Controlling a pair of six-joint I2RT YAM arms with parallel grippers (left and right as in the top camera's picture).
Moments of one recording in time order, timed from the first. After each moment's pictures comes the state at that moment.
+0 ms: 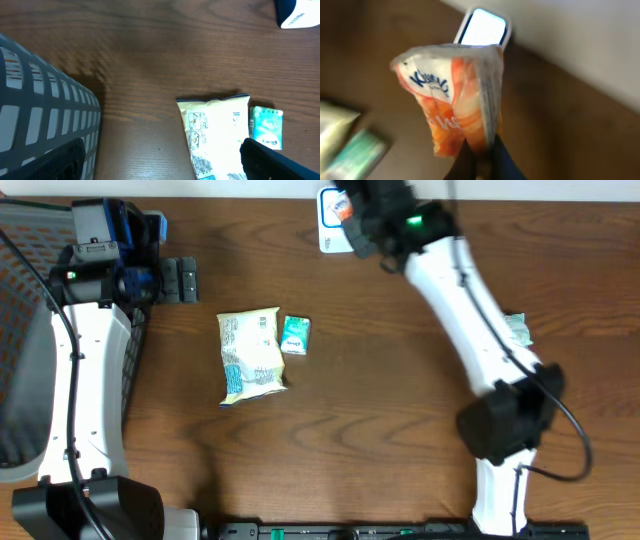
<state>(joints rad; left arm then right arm) 0.12 1.60 1.58 -0.94 0.10 0.09 0.41 2.11 2.20 -0.95 0.08 -0.13</state>
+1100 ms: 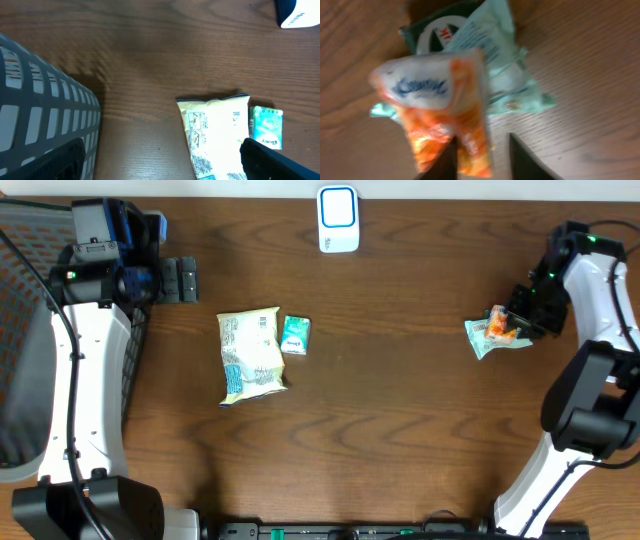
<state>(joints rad) 0.12 1.60 1.58 -0.94 0.10 0.09 -0.25 2.11 1.78 -1.27 -0.07 0.26</state>
